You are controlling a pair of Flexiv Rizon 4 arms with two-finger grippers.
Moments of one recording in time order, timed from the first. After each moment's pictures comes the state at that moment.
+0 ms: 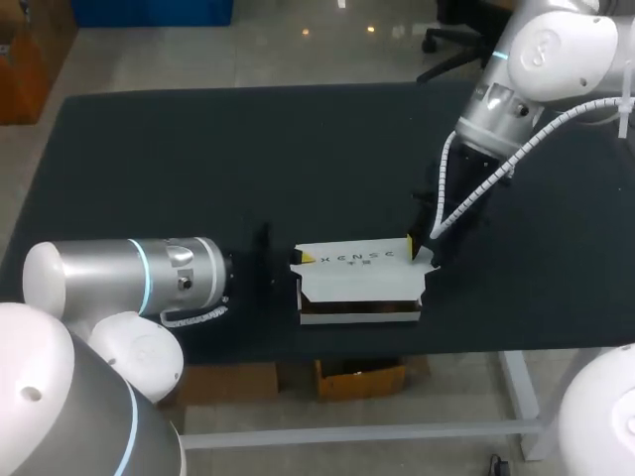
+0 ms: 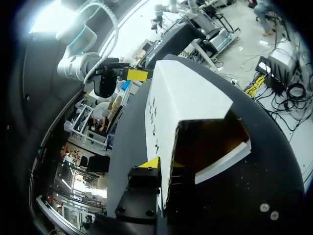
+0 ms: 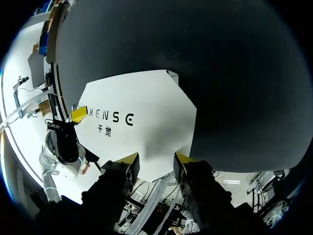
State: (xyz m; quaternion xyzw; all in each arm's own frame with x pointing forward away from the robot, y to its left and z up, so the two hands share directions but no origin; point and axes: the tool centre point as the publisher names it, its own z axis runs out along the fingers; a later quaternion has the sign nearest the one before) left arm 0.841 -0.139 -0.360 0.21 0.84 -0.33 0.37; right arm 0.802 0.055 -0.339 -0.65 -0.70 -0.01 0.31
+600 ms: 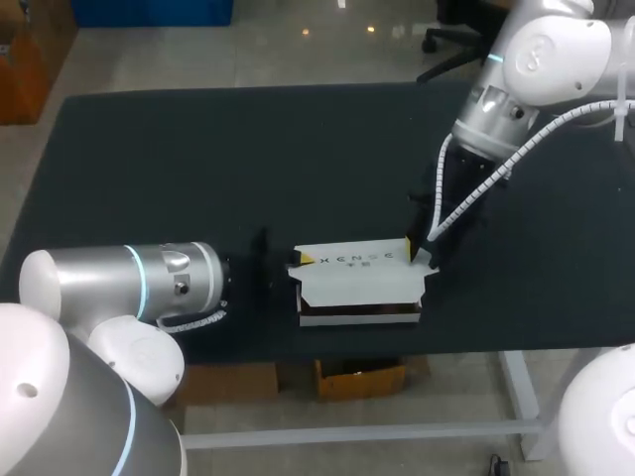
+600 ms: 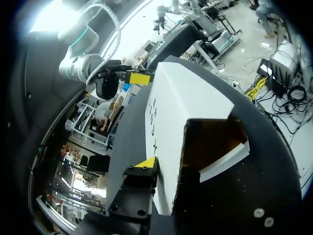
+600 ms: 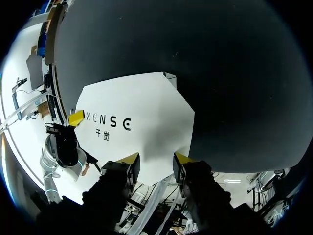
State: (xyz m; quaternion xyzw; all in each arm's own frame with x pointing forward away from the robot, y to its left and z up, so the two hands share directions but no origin) left arm 0.836 -0.137 -0.360 0.21 0.84 -0.34 0.38; right arm 0.802 0.056 -0.344 -0.65 -0.69 0.00 0.30
